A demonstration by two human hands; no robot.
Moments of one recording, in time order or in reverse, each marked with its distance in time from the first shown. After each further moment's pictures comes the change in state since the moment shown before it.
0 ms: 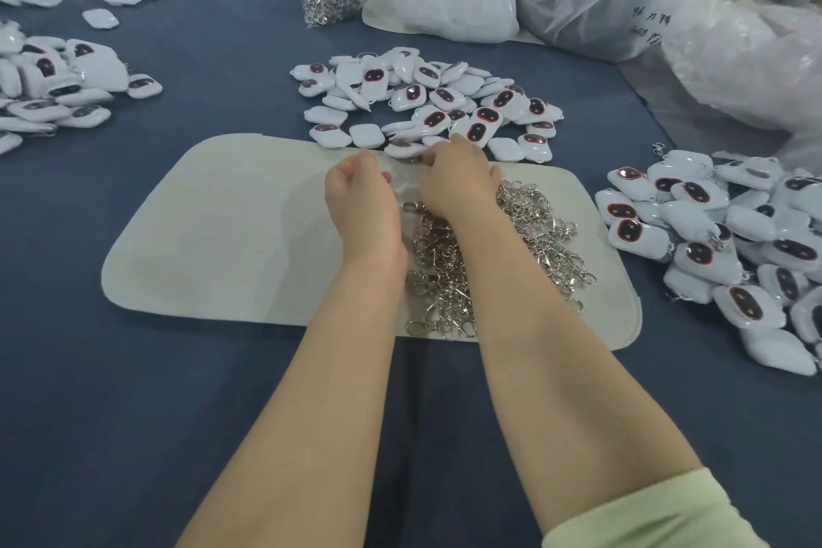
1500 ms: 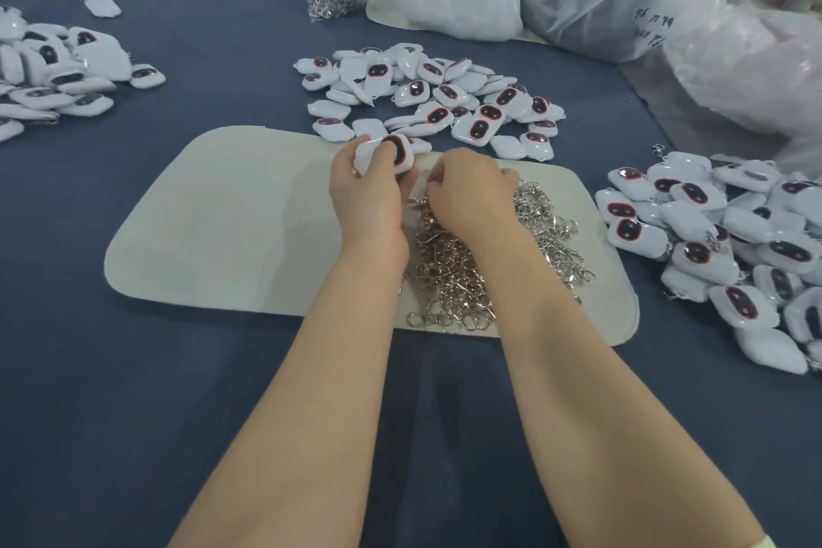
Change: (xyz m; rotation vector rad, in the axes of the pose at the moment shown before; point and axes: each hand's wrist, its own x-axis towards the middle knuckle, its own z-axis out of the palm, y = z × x) left_hand 0.002 0.001 0.000 -0.232 -0.118 -0.074; right_hand -0.031 0.004 -0.013 -0.125 0.088 -0.104
